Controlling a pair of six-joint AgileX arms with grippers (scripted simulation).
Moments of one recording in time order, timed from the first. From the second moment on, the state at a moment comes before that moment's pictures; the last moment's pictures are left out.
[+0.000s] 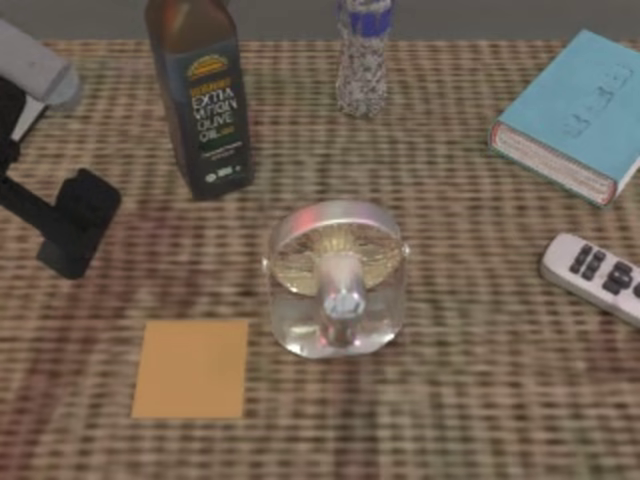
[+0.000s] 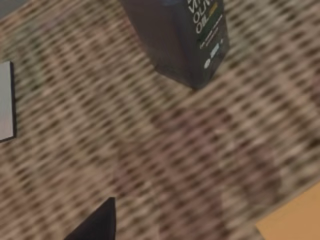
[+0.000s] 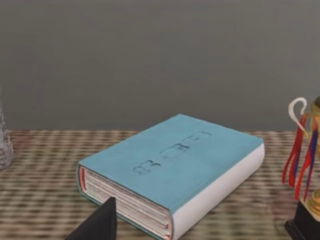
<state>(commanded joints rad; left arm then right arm) -0.30 1.01 1.02 -0.75 0.01 0.35 0.00 0.00 0.00 0.00 0.00 0.00</state>
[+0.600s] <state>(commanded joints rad) -0.57 1.92 2.01 -1.39 0.01 0.65 0.00 0.00 0.00 0.00 0.00 0.00</state>
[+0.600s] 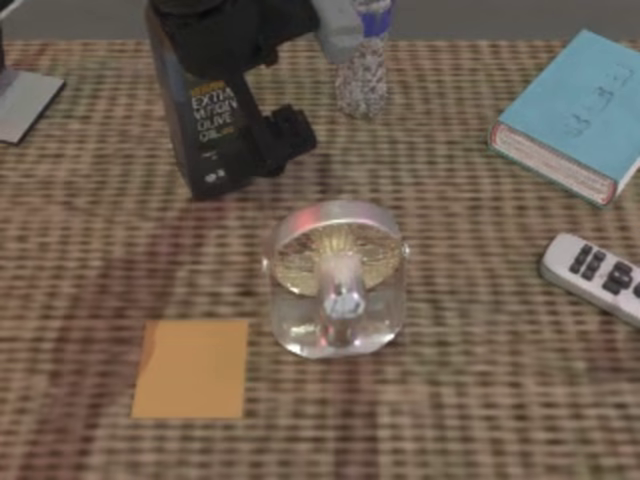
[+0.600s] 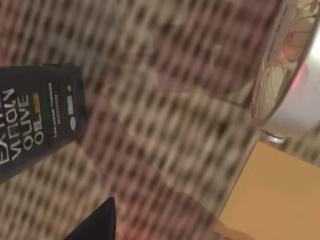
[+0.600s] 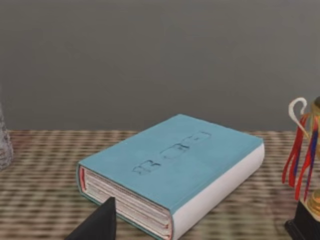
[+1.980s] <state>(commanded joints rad) -0.69 2.27 2.14 -1.45 0.00 0.78 0.00 0.00 0.00 0.00 0.00 0.00</state>
